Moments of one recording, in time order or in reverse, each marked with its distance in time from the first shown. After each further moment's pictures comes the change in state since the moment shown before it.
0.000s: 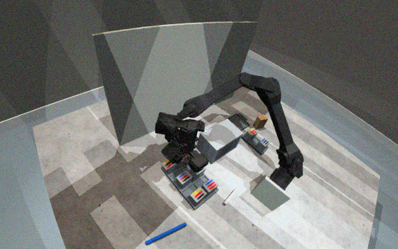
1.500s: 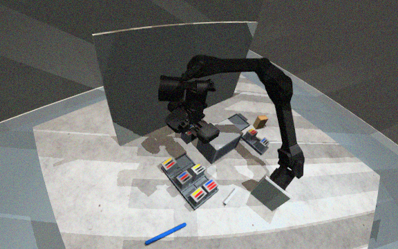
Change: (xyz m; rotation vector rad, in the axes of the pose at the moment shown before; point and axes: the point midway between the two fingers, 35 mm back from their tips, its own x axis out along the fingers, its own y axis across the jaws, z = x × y) arm -0.132 -0.011 -0.017 -0.023 -0.006 0.010
